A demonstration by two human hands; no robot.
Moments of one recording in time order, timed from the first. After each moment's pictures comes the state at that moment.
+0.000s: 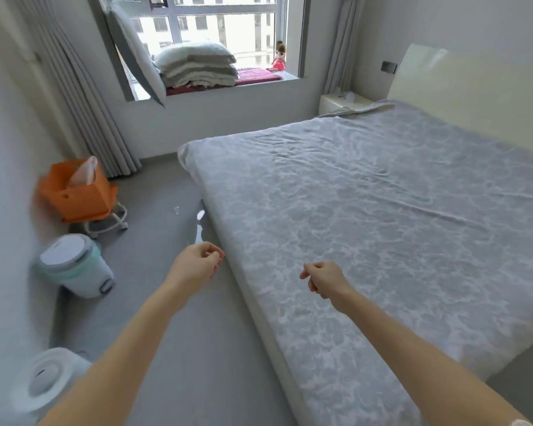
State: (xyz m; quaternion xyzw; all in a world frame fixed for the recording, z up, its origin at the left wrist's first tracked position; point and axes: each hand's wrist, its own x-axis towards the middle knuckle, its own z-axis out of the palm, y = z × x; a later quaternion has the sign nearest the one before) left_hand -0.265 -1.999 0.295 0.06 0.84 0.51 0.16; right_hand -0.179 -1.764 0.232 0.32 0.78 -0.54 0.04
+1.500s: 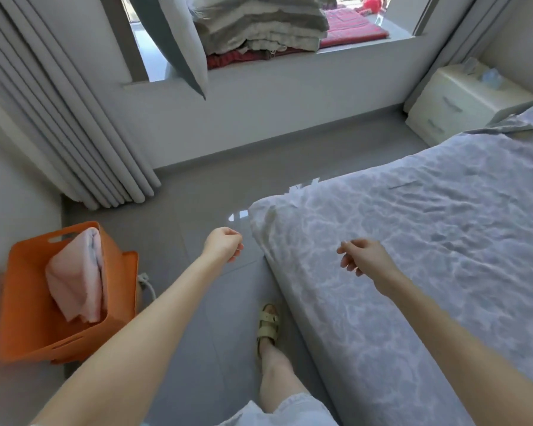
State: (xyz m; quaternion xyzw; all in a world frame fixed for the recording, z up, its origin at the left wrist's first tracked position) left_hand -1.455 -2.062 0.161 -0.09 0.80 0.50 0.31; right_hand -1.313 -1.830 0.185 0.38 0.77 -0.51 0.06
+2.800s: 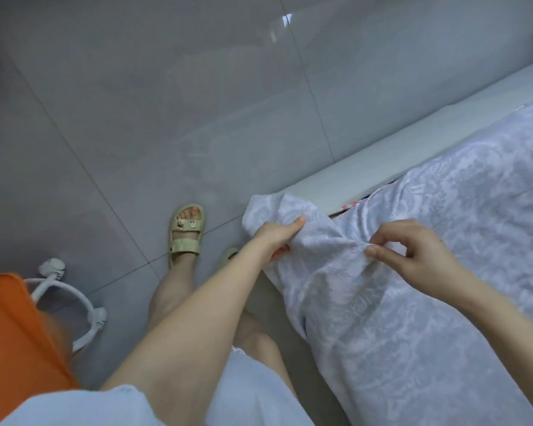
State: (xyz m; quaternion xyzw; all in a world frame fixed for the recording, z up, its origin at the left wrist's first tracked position) left_hand -1.808 -1.849 -0.193 -0.22 0.56 0.36 0.71; right_hand -1.728 -1.688 -0.031 0.25 0.86 -0.30 0.32
